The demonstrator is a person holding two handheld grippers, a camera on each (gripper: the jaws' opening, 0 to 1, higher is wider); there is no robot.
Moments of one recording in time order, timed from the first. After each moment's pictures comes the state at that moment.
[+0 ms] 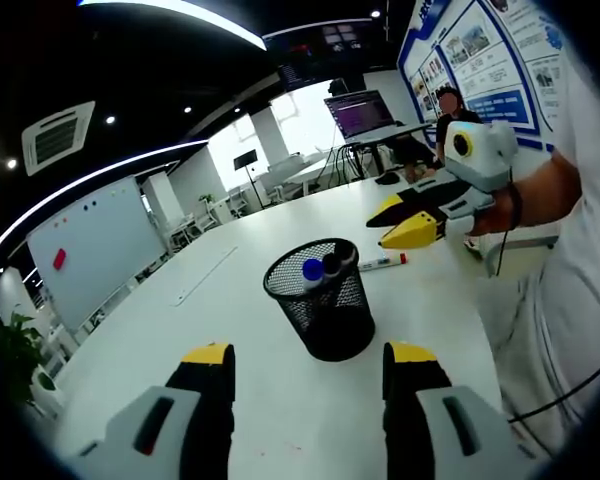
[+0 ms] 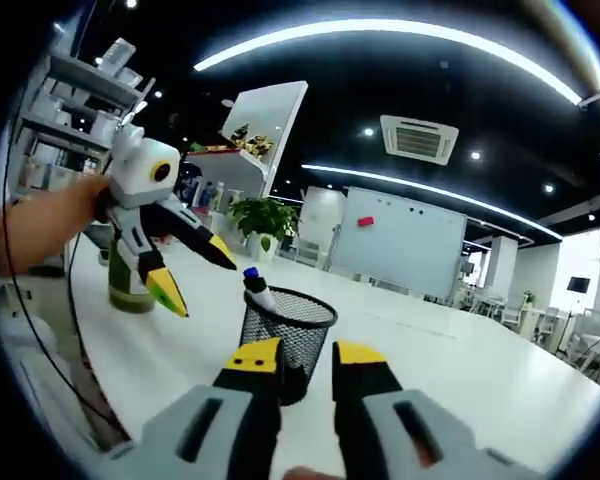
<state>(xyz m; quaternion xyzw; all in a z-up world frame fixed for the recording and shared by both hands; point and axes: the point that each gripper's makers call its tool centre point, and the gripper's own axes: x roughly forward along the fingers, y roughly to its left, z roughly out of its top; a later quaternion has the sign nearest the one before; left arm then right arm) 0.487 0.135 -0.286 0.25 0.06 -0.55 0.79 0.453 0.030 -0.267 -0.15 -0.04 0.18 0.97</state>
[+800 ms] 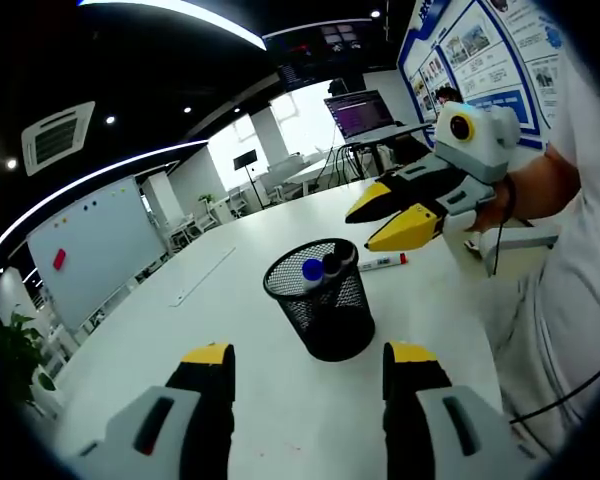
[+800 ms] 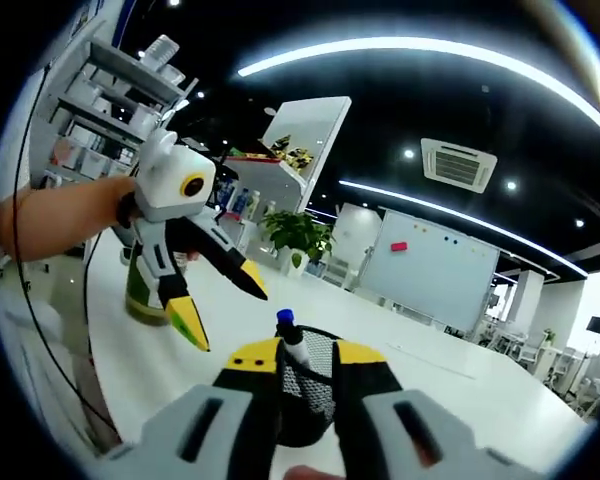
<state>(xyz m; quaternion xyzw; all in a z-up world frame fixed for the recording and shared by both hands) 0.487 0.135 -0.286 0.25 0.05 -0.55 0.79 0.464 0.072 -0.245 -0.18 -0.07 0.25 0.95</state>
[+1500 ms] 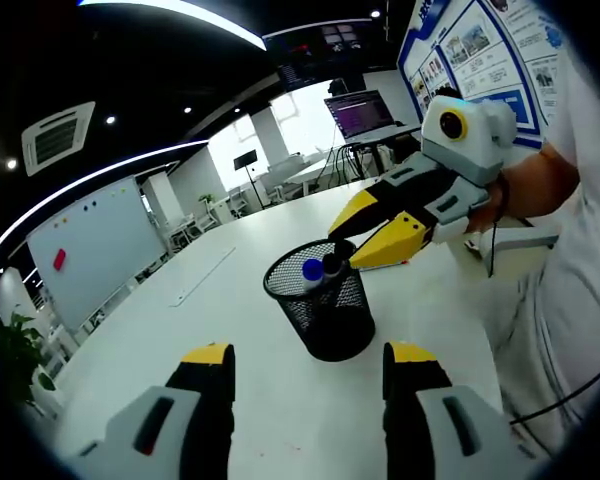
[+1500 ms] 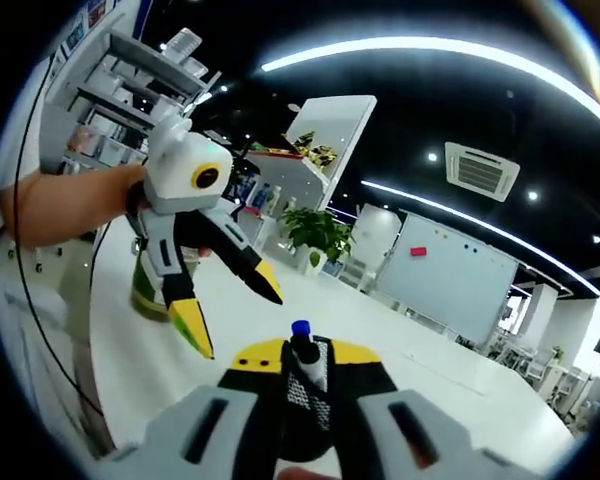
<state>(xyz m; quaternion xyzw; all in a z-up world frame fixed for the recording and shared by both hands) 0.487 0.135 -0.286 0.25 0.05 -0.55 0.79 0.474 0.091 -0.248 -0.22 -0.07 0.29 0.93</state>
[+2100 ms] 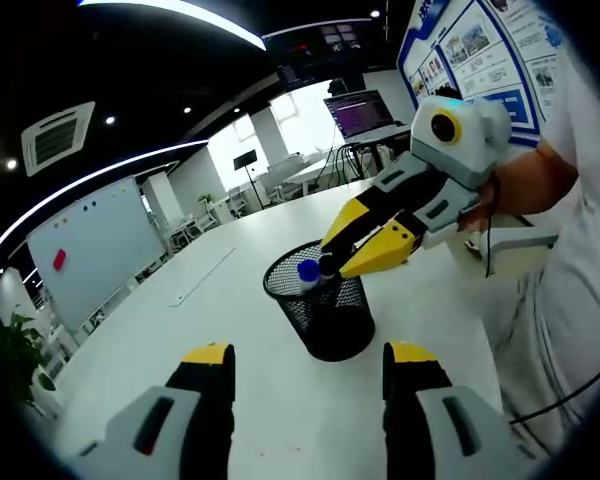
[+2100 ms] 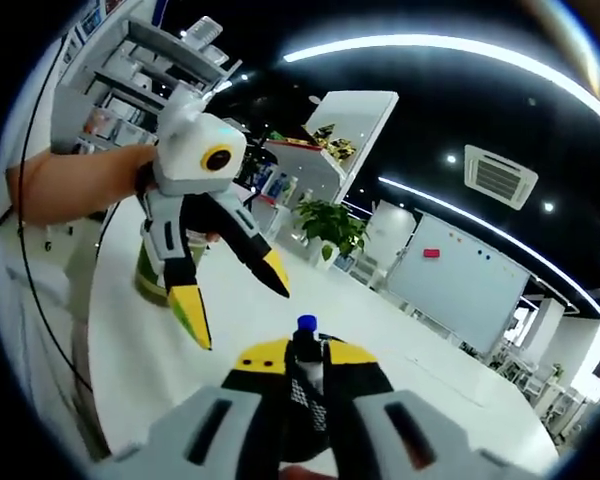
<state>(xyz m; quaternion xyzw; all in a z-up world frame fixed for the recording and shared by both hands) 0.487 0.135 -0.286 0.25 0.05 -0.55 0.79 0.482 0.096 -0.253 -0.26 -0.06 0.31 0.91</state>
